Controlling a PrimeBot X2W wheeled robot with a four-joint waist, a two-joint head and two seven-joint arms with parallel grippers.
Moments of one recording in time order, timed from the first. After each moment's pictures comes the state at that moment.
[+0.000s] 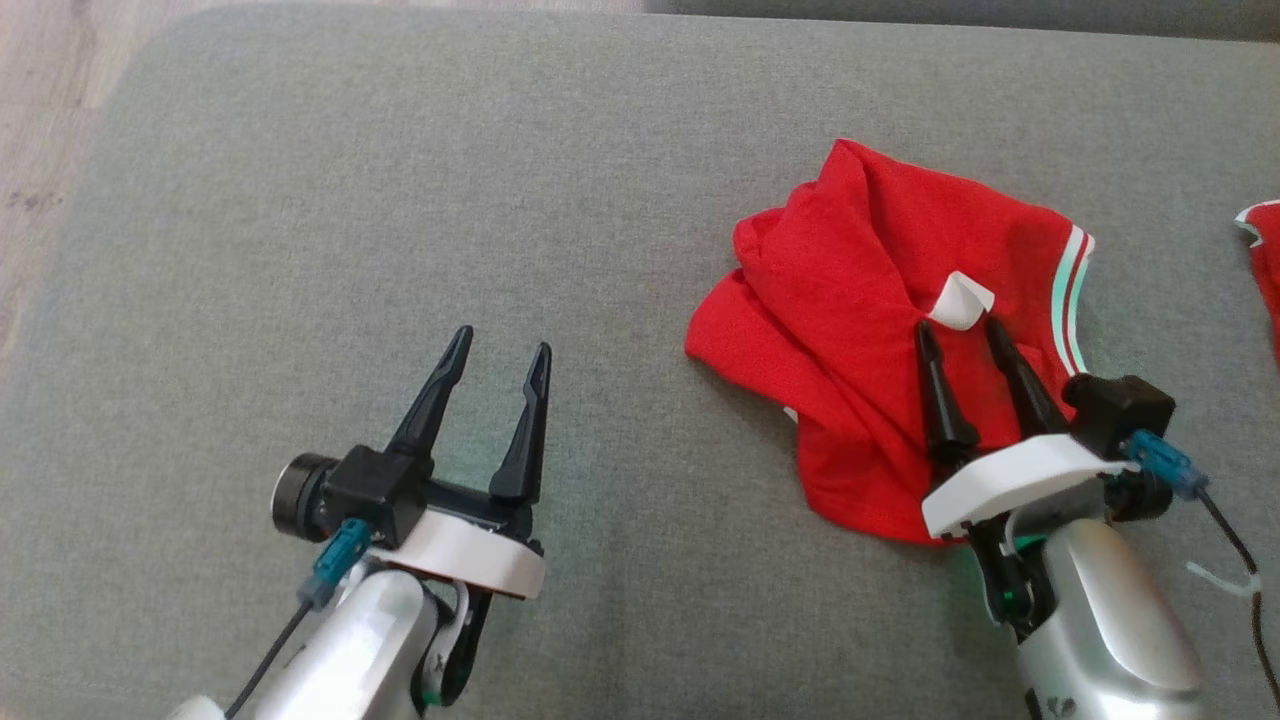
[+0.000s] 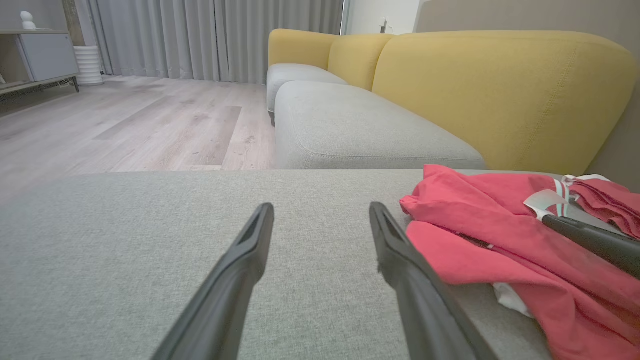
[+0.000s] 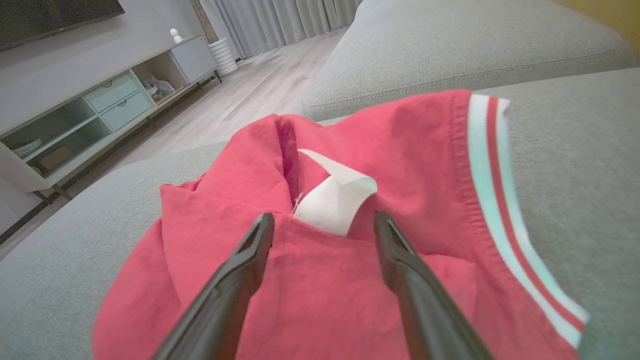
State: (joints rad) left arm -0.32 0.23 -0.61 0.26 -0.48 0.12 -0.25; right arm -0.28 -0.05 0.10 0.49 0.28 0.14 -0.15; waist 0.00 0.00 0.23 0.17
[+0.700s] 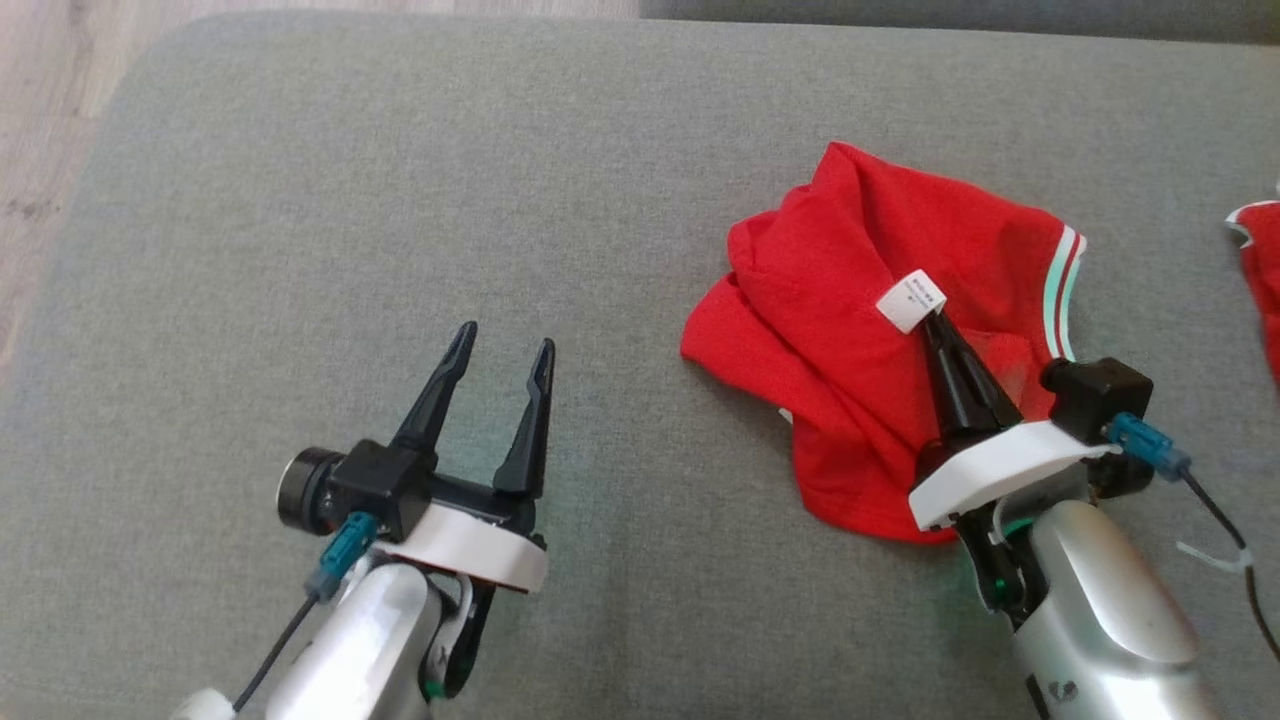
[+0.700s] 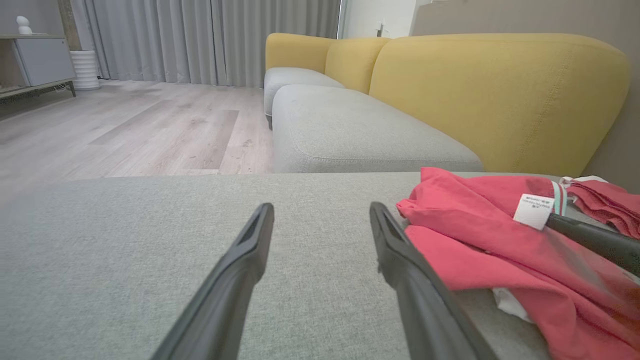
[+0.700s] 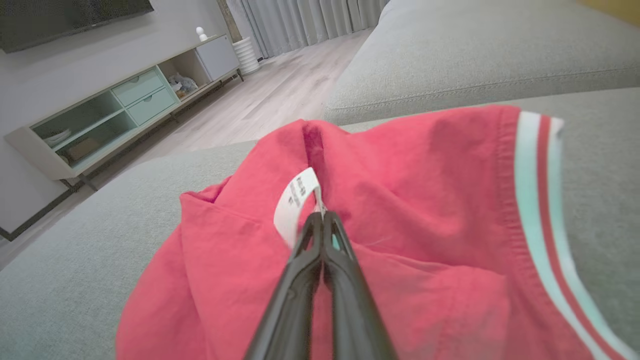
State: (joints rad) left arm -0.32 0.18 -0.55 0.30 -0.41 0.07 -0.25; right arm -0.34 -0.11 0.24 0.55 0.37 0.14 -0.19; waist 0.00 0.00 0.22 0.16
